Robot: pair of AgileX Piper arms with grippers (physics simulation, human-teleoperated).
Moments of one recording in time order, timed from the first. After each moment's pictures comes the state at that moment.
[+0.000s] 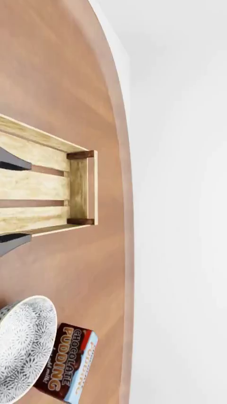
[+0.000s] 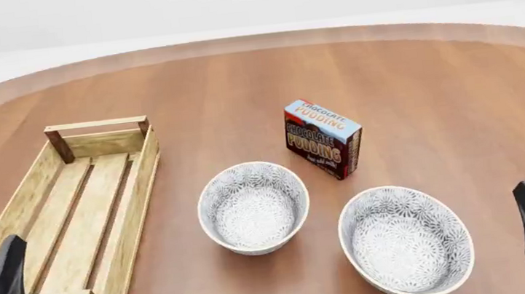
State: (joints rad) left arm 0.00 0.00 0.00 0.00 0.00; right arm 0.00 0.01 0.00 0.00 0.00
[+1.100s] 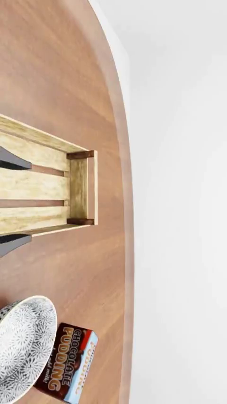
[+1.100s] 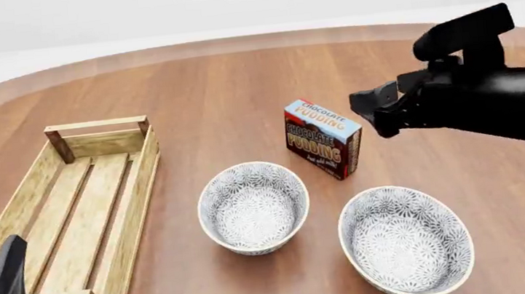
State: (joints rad) left arm 0.00 0.00 0.00 0.00 0.00; right arm 0.45 1.07 -0.80 0.24 0.02
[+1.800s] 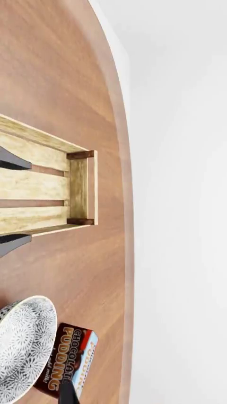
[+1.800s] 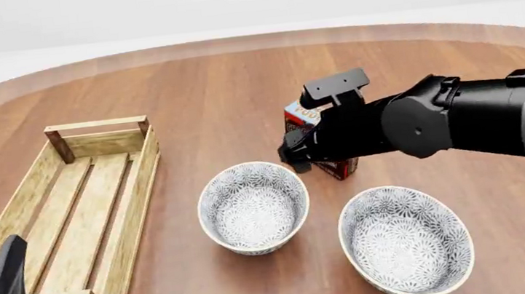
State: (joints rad) left arm 0.00 0.00 0.00 0.00 0.00; right arm 0.59 1.53 -0.98 0.27 0.16
